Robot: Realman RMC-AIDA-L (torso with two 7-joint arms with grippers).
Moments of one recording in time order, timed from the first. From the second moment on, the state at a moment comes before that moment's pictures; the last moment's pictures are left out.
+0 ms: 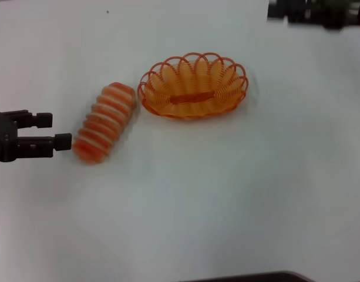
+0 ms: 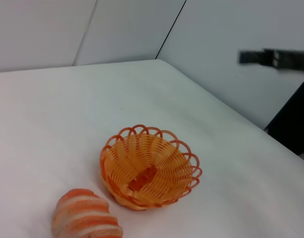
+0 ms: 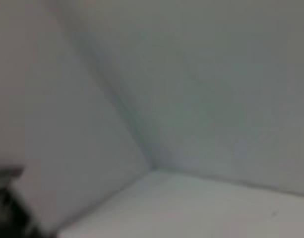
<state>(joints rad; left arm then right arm) -0.41 -2.09 0.64 1.07 2.17 1.85 -1.84 0.54 1.98 -0.54 -0.80 -1.94 -1.74 1.73</state>
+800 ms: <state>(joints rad) -0.54 -2.17 1.12 1.35 2.49 1.53 -2.48 0.51 2.09 -0.62 -1.13 -2.31 -1.80 1.66</state>
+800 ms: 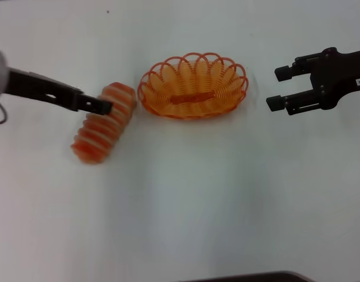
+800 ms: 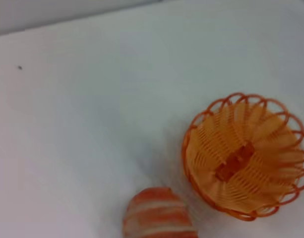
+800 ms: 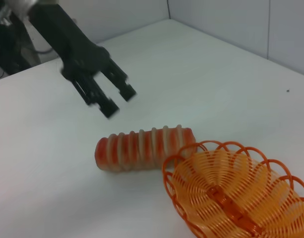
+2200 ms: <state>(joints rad) -0.56 -2.17 1.48 1.22 2.68 1.18 -2.73 0.51 2.09 -0.62 -1.13 -2.25 -1.79 1.69</state>
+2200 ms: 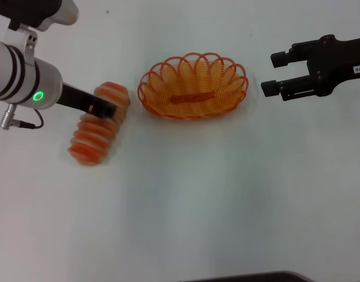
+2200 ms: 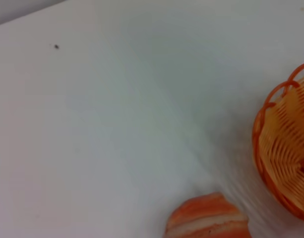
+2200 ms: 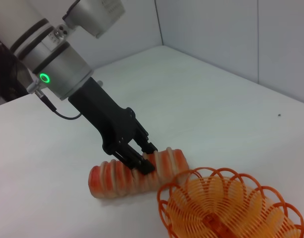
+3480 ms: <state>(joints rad) -0.97 -2.17 1.42 0.97 2.44 1.19 -2.14 0.49 2.09 -0.62 -1.11 -2.25 -1.81 1.69</state>
